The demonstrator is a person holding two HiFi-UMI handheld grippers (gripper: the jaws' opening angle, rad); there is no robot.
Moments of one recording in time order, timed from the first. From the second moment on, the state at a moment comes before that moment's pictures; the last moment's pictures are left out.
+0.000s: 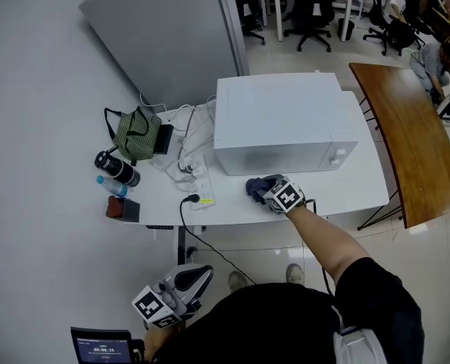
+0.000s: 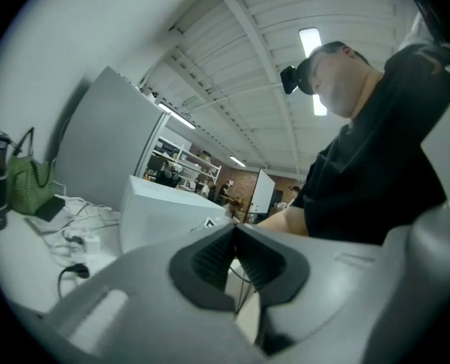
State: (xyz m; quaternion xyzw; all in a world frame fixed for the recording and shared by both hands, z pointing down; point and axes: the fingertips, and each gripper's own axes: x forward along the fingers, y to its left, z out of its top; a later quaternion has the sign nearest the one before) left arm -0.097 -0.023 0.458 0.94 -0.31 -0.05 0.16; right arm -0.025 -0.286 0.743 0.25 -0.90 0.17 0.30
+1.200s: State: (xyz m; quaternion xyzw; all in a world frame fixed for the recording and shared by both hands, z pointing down) left arm 0.017 -0.038 0.442 0.94 -0.29 0.00 0.16; right arm 0.391 -0.354 0.731 0.54 -0.72 0.44 -0.04
